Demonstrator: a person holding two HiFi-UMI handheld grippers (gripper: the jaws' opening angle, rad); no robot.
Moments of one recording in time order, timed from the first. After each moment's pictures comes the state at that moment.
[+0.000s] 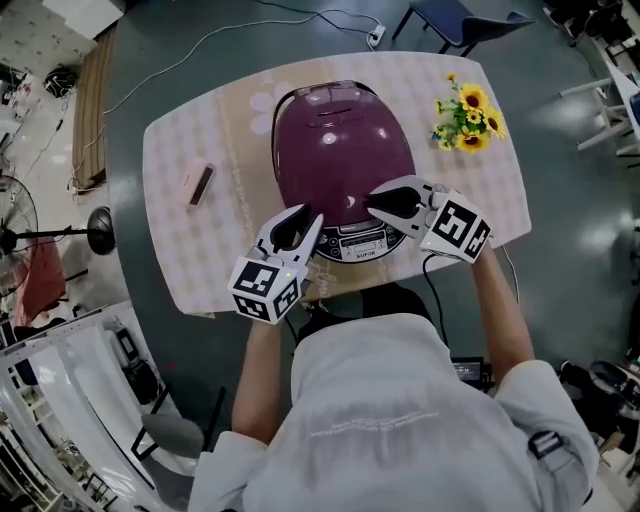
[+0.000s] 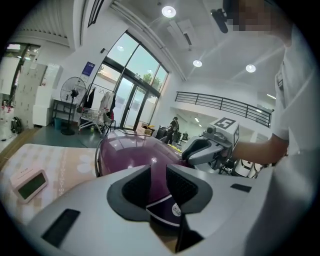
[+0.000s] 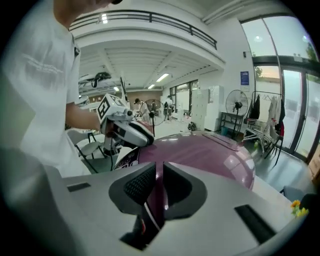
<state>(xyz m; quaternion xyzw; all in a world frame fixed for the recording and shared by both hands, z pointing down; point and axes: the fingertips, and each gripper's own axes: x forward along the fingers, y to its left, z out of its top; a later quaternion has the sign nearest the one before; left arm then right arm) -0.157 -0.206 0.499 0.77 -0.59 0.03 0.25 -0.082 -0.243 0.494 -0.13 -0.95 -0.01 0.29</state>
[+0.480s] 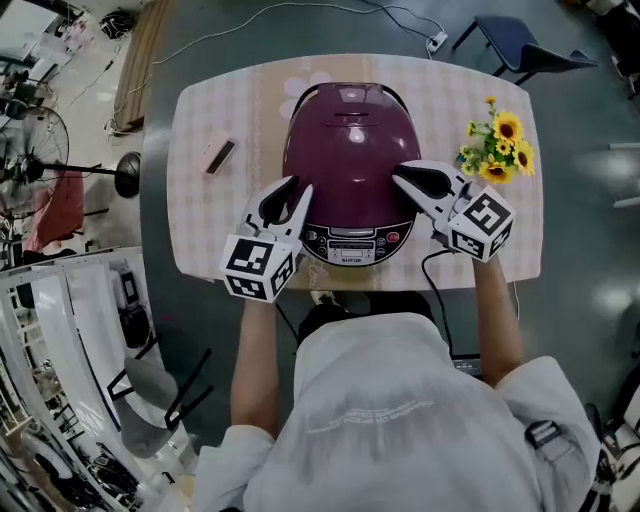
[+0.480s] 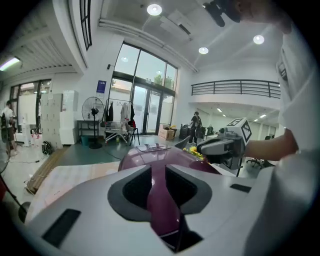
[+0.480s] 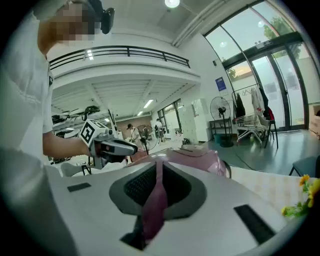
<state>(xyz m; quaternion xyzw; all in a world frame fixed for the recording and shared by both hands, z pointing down) -0.190 -0.234 0.473 0.67 -0.71 0.10 0.20 -0.078 -0.328 0.476 -0.09 -0.98 0.12 0.15</state>
